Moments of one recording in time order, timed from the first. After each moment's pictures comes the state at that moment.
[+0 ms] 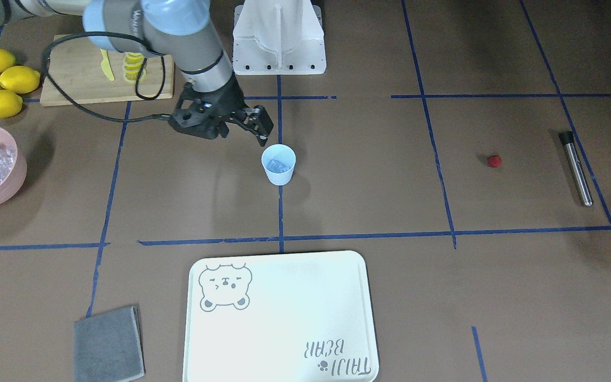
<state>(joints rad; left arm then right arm) -1.56 -1.31 -1.99 -1.40 -2.37 0.10 0.63 -1.03 1.89 -1.49 2.02 1.61</state>
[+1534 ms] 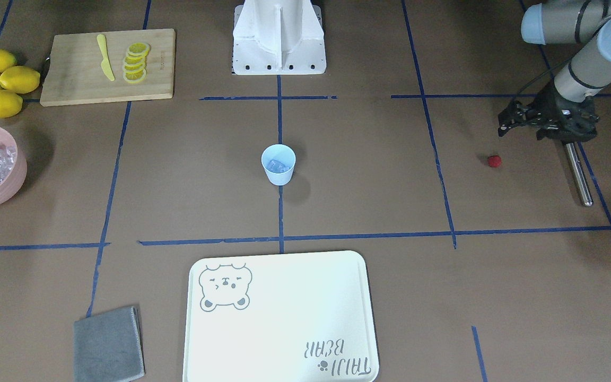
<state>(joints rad) -0.92 -1.49 -1.87 -1.91 -2.19 -0.74 1.25 -1.86 2.12 -1.49 2.27 0.37</state>
